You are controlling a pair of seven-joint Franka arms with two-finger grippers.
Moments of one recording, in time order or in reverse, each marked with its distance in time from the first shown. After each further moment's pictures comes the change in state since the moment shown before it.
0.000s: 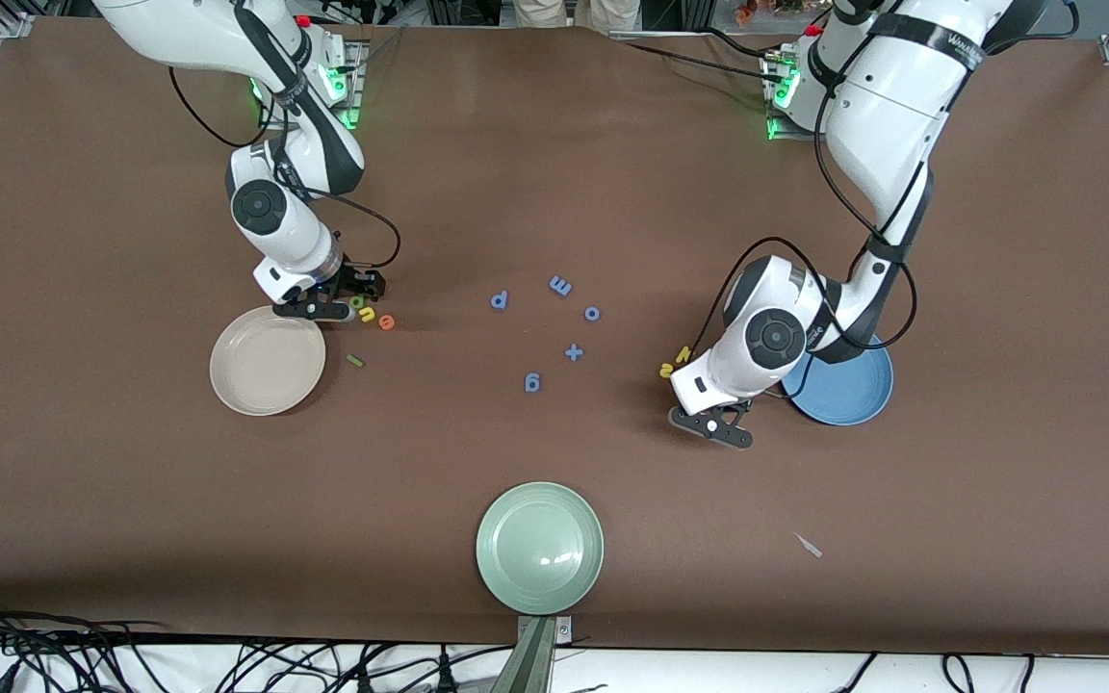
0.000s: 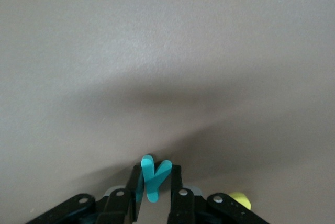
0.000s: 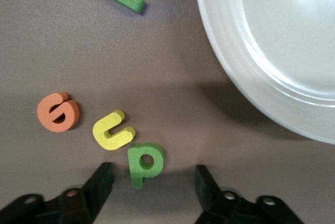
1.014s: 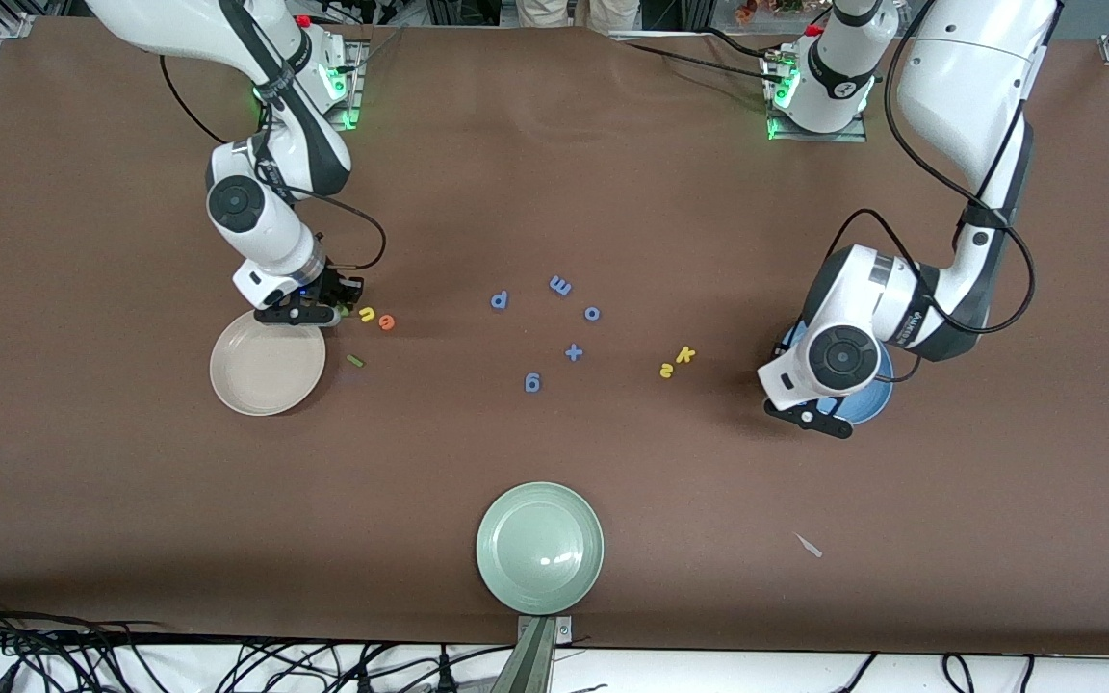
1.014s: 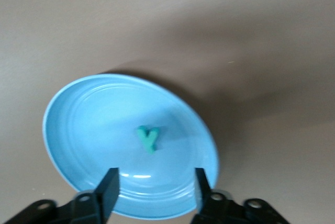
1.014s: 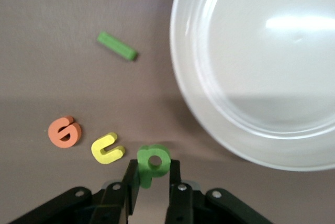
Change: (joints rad) left arm 0.087 -0.134 0.032 -0.018 0.236 -0.421 -0.013; right arm -0.010 -0.072 -0.036 0.048 0.000 -0.100 -0.097
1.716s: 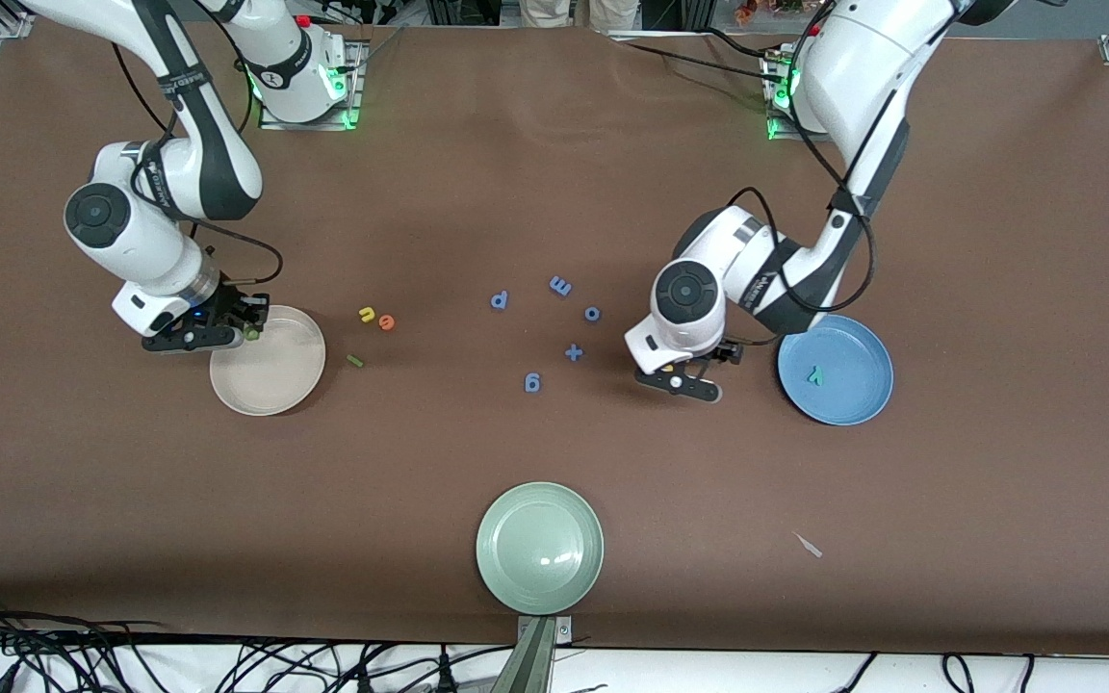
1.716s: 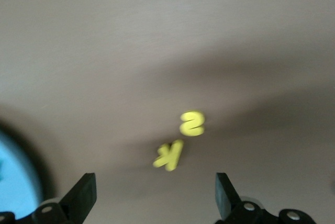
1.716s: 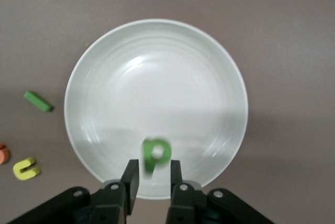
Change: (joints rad) left arm -0.174 0.068 -0.112 0.039 -0.002 0.137 -0.281; right arm -0.088 -0.036 -0.131 0.147 0.001 -0.141 -0.330
